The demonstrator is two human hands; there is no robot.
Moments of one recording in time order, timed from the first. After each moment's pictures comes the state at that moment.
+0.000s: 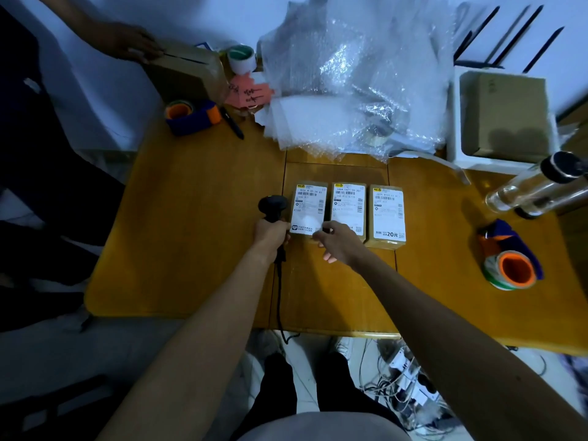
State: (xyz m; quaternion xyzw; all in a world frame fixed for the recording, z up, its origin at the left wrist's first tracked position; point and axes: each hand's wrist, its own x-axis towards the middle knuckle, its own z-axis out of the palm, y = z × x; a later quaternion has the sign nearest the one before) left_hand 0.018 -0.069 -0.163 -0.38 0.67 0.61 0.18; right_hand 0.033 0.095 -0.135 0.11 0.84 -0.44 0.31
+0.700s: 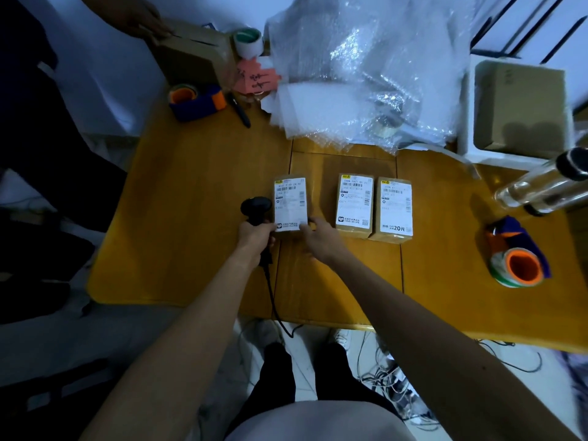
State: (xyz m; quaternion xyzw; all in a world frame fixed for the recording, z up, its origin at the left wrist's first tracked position) left_hand 0.044 -0.106 -0.167 -0.41 0.66 0.62 0.15; right_hand 0.046 0.049 -0.144 0.09 0.85 -0.44 0.27
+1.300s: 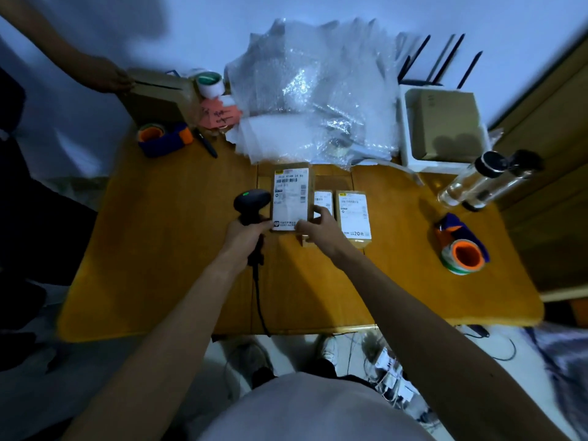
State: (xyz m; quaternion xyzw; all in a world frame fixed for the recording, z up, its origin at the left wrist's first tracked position) left_hand 0.042 -0.071 -0.095 -0.28 0.68 0.65 0.18; right_hand 0.049 0.115 -0.094 0.15 0.76 -0.59 0.20
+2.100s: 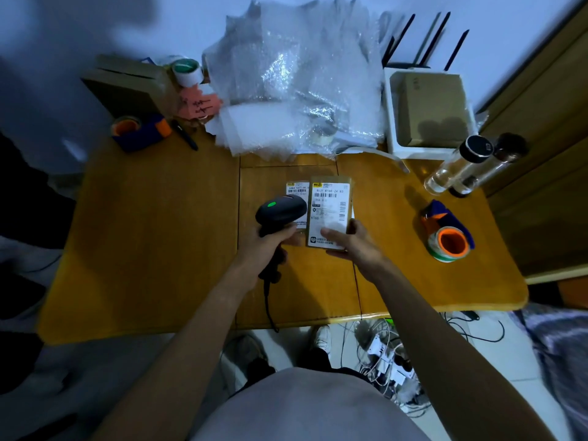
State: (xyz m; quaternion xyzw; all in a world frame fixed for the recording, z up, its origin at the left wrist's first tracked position) left_hand 0.080 -0.015 -0.085 -0.14 0.65 0.69 0.27; right_hand 0.083 0.206 -0.119 0.24 0.67 -0.68 0.19
